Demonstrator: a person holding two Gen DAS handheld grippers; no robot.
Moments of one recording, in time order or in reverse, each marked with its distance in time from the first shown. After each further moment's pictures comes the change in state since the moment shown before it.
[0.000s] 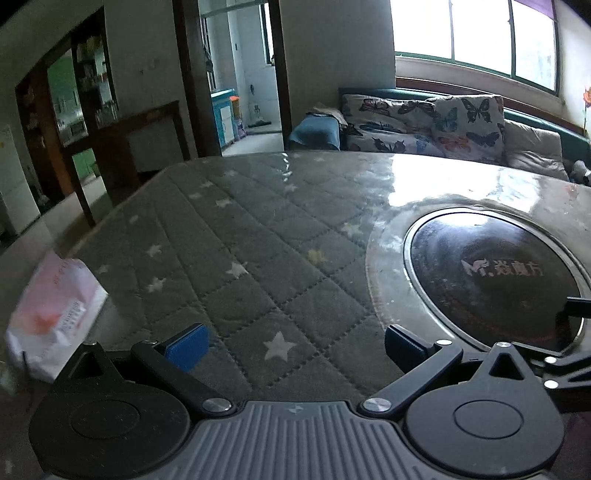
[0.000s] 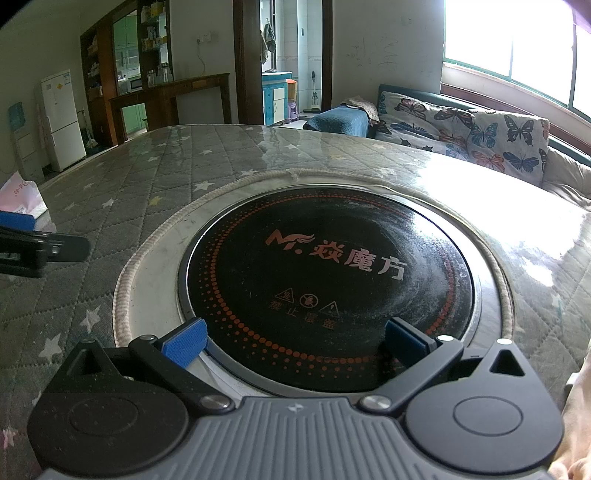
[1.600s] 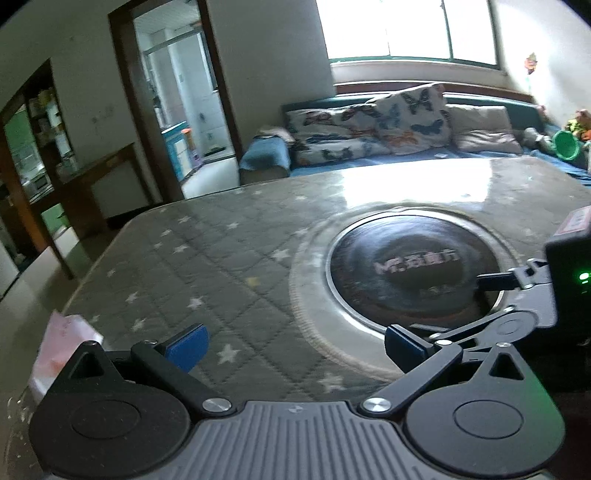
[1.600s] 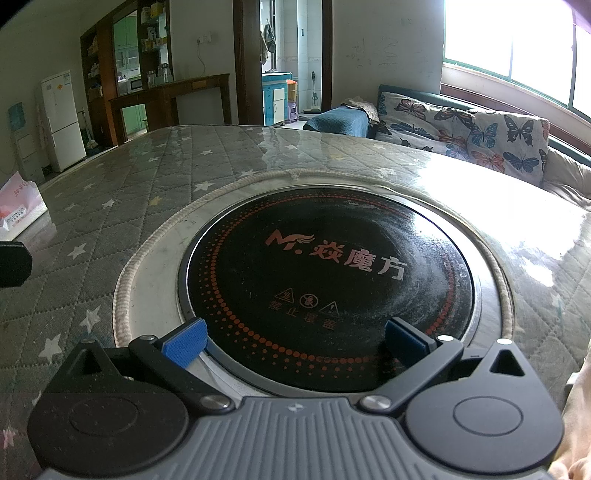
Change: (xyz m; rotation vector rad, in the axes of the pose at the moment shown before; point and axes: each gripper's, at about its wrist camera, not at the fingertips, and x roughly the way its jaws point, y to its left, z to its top) left arm -0.063 -0.060 0.016 0.176 -0.054 -0.109; right arm 0.000 0.001 0.000 0.000 -0.001 0.001
